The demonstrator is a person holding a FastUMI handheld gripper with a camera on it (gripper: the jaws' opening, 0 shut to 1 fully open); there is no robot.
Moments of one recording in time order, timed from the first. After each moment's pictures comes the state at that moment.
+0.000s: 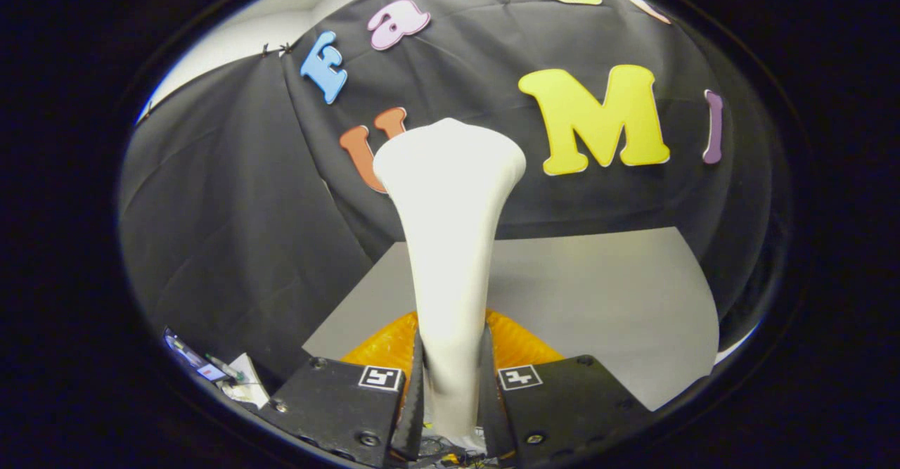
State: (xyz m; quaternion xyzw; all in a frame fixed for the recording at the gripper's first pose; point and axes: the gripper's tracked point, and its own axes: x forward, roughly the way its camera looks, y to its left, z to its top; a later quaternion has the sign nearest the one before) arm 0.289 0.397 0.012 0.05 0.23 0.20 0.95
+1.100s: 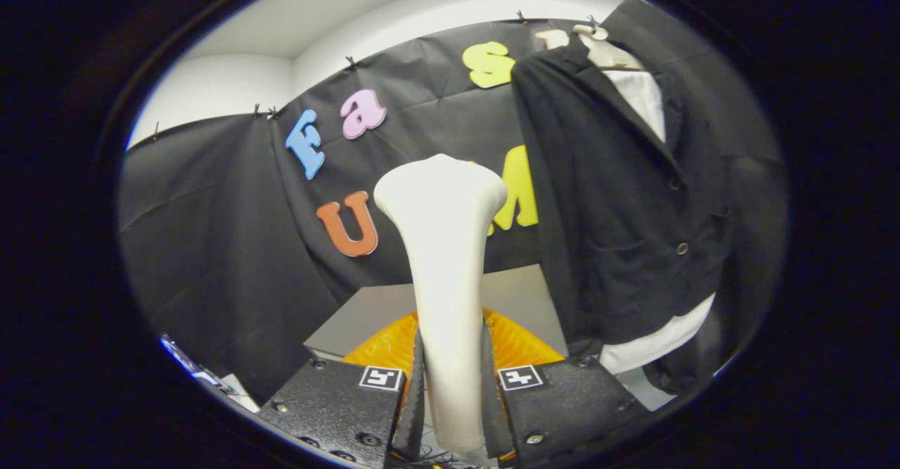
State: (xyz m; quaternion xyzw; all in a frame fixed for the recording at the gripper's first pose) arm 0.120 0.208 0.081 0.09 0.08 0.09 0.99
